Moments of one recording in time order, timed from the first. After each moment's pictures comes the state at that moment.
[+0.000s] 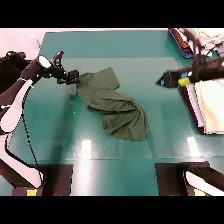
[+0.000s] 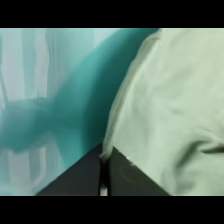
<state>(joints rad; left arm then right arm) -0.05 -1.80 1.62 1.07 -0.96 -1.50 0.07 -1.09 1.23 -1.02 1.28 1.45</state>
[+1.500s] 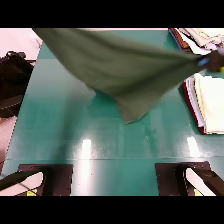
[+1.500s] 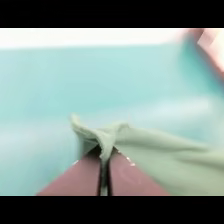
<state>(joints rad) 0.04 -1.16 1.95 1.07 -1.03 -1.43 -0.24 -0.85 1.41 -1.01 1.23 1.40</state>
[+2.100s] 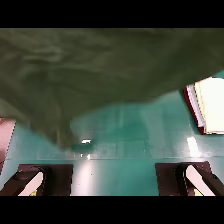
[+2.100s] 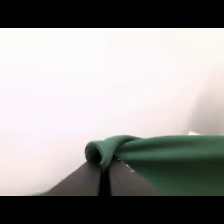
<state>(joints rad) 0.05 -0.83 2.00 1.08 -0.98 -1.39 -0.46 -0.90 2.03 -1.02 1.41 1.40</state>
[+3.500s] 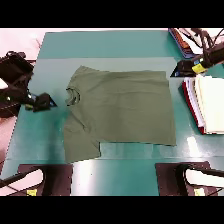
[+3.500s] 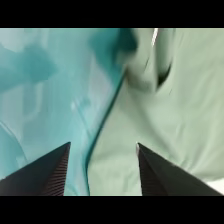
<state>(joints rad) 0.26 -1.21 0.96 1.07 -1.25 -1.34 -0.07 -1.34 1.57 -1.19 1.49 1.42</state>
